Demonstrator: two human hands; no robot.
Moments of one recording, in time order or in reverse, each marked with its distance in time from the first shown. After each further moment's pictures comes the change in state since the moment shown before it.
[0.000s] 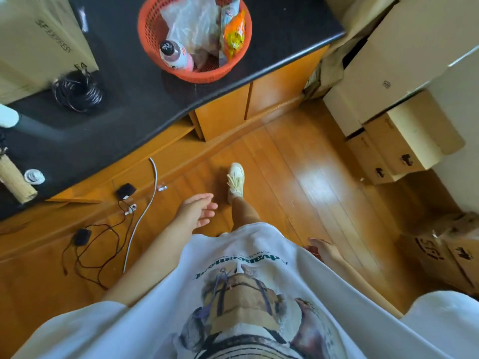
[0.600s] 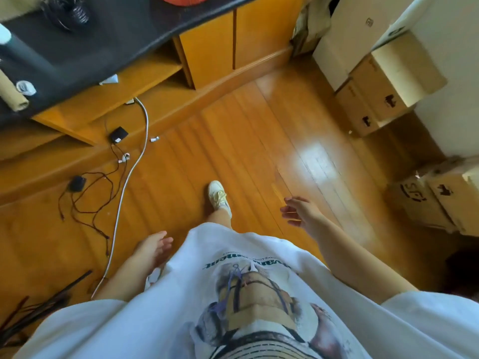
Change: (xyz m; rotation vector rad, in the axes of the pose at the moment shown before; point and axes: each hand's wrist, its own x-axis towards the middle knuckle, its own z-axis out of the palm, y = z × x) left_hand -0.133 -0.324 -0.045 -0.179 0.223 -0.289; right_hand -0.025 0.192 -0.071 -0.161 -0.221 -0.220
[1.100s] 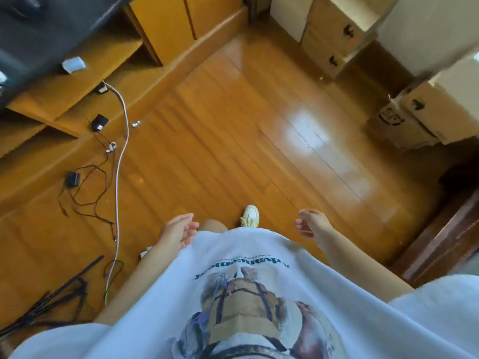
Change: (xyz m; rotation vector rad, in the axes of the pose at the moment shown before) left_hand -0.068 -0.170 0.011 0.260 -0.123 0.223; right_hand -0.101 0.267 -0.043 0.208 0.164 0.132
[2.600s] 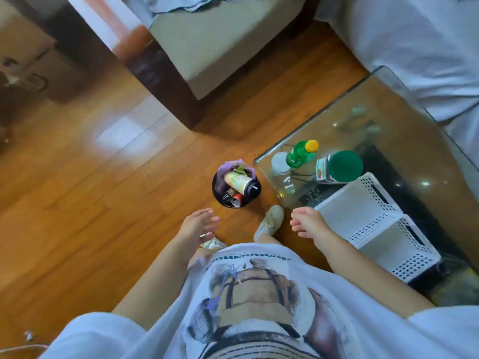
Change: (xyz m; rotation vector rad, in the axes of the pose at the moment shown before) left_hand -0.254 -0.571 0.157 1.518 -0.585 0.204; right_hand -0.255 0.798 -0.056 1.217 0.378 0.367
